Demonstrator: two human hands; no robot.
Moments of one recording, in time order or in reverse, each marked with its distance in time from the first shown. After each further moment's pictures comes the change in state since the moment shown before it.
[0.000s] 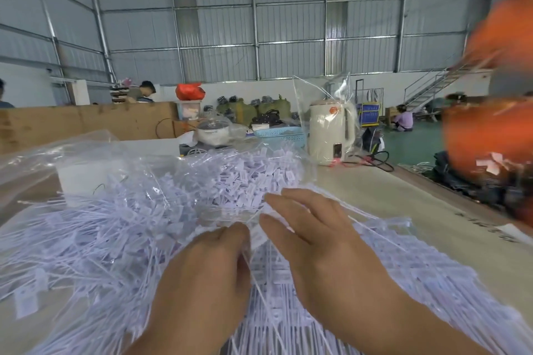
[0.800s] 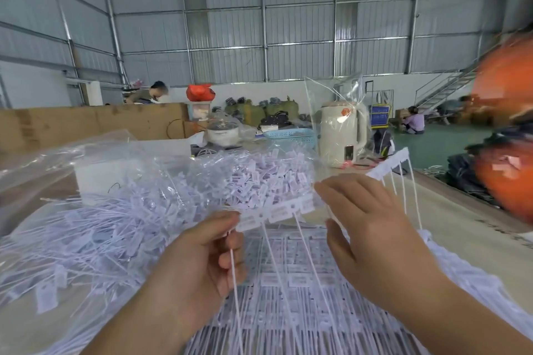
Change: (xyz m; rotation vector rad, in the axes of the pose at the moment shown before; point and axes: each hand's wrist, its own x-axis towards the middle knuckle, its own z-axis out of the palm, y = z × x) left_hand 0.021 -0.020 -0.012 -1.759 -0.147 -0.838; right_hand -0.002 0.031 -0.002 -0.011 -0.073 0.178
